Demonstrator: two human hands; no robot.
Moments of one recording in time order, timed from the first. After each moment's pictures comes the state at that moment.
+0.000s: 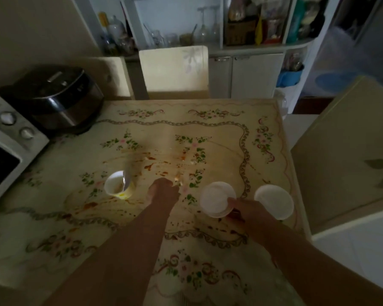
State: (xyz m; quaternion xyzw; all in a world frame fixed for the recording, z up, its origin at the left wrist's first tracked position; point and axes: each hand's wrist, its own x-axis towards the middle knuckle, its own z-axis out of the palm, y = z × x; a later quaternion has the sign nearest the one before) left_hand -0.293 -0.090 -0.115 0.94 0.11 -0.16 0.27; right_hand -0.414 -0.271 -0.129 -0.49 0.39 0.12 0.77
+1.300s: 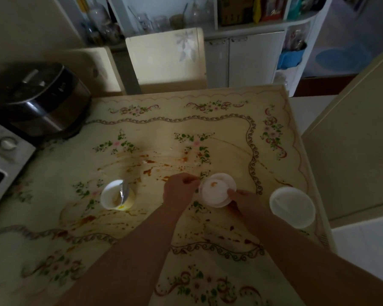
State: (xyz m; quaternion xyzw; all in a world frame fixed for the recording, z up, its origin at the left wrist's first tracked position) left_hand -0.267 -0.115 -0.132 0.91 0.01 -0.15 0.39; right_hand -0.355 -0.257 -0.153 -0.52 0.44 0.09 0.73
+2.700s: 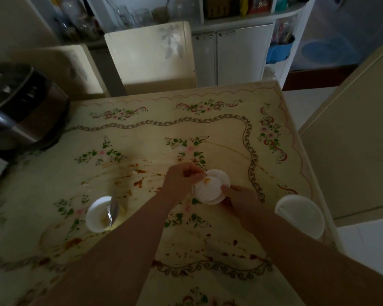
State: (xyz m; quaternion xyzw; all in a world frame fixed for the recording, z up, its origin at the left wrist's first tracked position) left_hand -0.213 -0.134 -0.131 0.84 -0.10 -0.23 0.48; right_hand -0.316 -0.259 -0.152 -0.48 0.46 0.07 0.75
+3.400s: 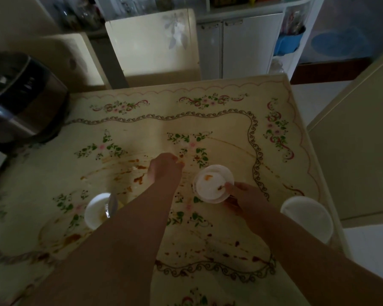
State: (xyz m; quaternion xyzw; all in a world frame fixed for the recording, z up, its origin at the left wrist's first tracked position) left_hand -0.167 -0.135 -0.149 0.97 0.07 -0.12 0.20; right_hand -0.319 -0.266 -0.149 -0.49 0.43 0.08 0.76
